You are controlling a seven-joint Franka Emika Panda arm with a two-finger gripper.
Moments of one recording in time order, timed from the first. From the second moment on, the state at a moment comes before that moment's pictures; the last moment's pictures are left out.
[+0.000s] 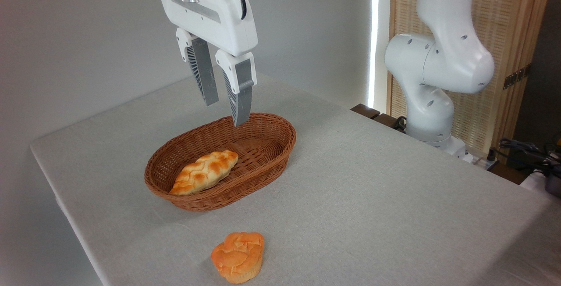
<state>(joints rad) 0.08 -0.03 -0.13 -1.59 -0.07 1.56 0.74</state>
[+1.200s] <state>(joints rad) -0.05 -0.01 0.00 -1.59 -0.07 1.58 0.74</state>
